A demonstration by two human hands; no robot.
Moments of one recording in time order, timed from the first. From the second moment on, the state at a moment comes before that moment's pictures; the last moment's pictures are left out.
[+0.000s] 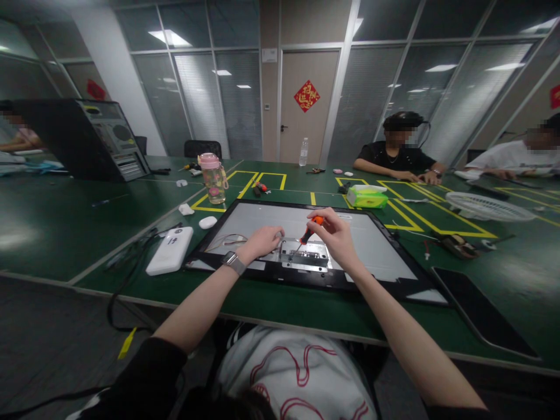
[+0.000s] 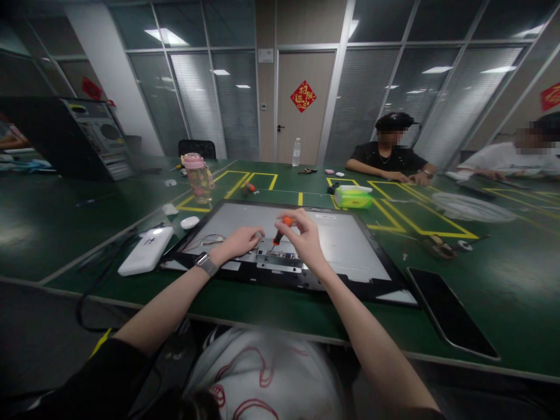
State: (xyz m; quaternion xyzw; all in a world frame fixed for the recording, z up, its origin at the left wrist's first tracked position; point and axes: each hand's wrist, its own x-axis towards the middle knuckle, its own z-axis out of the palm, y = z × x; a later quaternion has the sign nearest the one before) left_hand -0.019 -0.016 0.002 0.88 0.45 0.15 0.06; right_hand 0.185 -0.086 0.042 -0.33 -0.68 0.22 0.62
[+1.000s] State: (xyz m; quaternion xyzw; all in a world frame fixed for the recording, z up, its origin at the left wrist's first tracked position) left_hand -0.019 -0.016 0.002 0.88 0.45 0.15 0.06; right_hand 0.186 -0.088 0.042 -0.34 -0.64 0.20 0.66
